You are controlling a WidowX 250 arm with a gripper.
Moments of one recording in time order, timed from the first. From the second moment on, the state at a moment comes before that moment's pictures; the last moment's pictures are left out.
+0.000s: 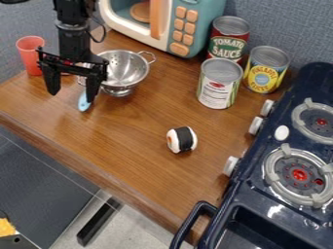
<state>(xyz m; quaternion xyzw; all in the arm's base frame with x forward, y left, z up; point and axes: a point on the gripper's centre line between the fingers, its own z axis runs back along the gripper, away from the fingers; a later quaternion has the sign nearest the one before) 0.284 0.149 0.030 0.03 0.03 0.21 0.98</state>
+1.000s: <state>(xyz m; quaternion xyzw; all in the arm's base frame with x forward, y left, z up) 0.297 0.136 0.007 0.02 -0.02 0.18 0.98</state>
